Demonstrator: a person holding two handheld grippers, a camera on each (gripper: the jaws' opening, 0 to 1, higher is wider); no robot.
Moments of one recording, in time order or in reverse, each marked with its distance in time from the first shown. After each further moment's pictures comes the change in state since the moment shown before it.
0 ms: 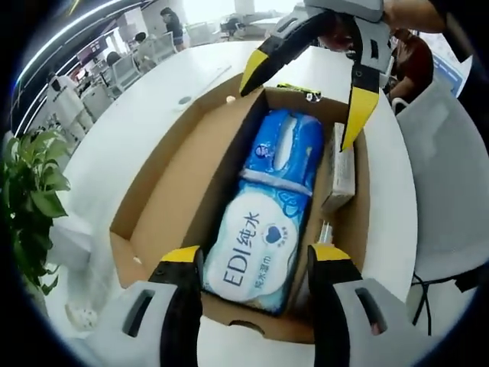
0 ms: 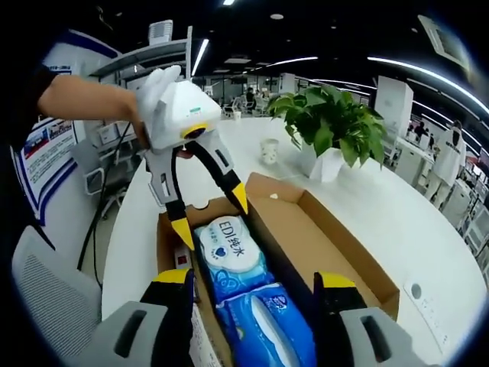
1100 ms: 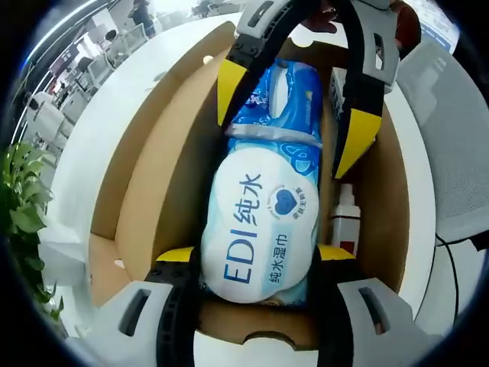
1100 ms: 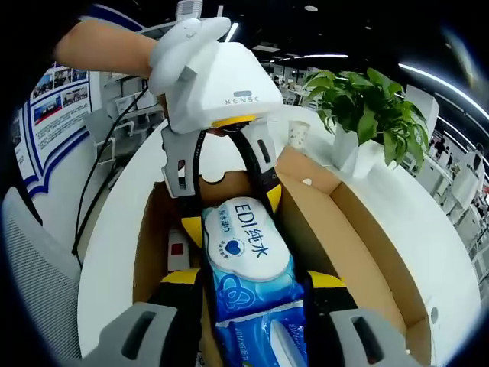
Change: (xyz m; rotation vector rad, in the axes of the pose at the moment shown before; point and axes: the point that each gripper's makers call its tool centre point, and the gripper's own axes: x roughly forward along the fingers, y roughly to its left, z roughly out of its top) left arm 0.038 0.006 -0.041 0.141 0.141 -0.044; right arm 0.068 0.025 -0.027 -0.131 0.080 0.076
